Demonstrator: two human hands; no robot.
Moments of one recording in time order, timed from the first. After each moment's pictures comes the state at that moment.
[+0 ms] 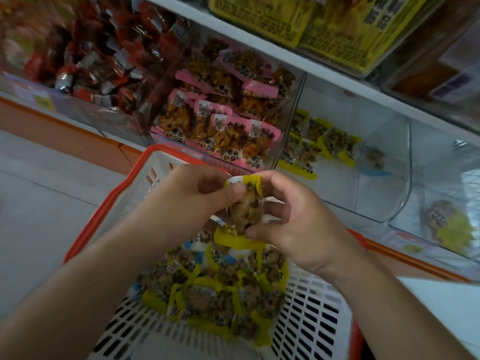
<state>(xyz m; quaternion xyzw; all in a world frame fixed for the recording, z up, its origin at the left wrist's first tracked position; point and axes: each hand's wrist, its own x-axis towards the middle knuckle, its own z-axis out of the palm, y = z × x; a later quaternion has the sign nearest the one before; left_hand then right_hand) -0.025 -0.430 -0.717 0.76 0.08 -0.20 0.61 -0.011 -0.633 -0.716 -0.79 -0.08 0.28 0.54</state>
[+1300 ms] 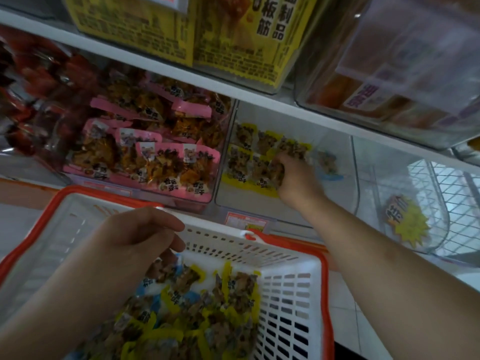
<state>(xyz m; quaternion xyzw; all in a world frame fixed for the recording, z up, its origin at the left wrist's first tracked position) -0.007 -0.457 -0.748 0.73 0.18 -0.18 0.63 0.138 -0.762 -0.825 -0.99 0.06 0.08 0.14</state>
